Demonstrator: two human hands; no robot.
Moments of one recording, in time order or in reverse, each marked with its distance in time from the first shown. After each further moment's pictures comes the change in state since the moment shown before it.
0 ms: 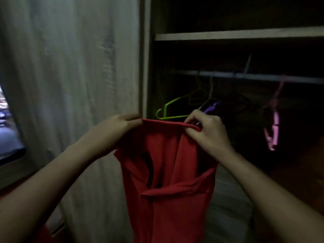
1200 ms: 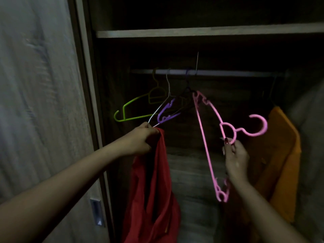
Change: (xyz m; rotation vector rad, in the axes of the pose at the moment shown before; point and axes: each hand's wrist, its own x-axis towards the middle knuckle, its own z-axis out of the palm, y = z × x) left_hand 0.119 0.086 0.075 -0.536 -0.319 -0.200; right_hand -0.118 0.143 -0.066 0.173 0.513 0.629
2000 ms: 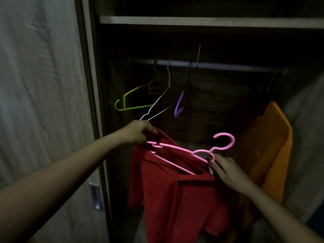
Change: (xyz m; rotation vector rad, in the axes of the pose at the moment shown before) left_hand 0.008 -0.029 0.019 -0.089 -0.037 0.001; right_hand -0.027 0.014 -0.043 -0.454 -0.730 -0.357
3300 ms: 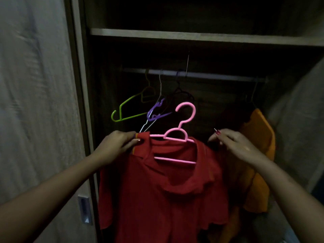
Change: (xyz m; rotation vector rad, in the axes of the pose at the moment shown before) left_hand -0.015 -0.041 0.013 0.202 0.414 0.338; right_hand 0.042 -0.024 -0.087 0.203 0.078 0.102
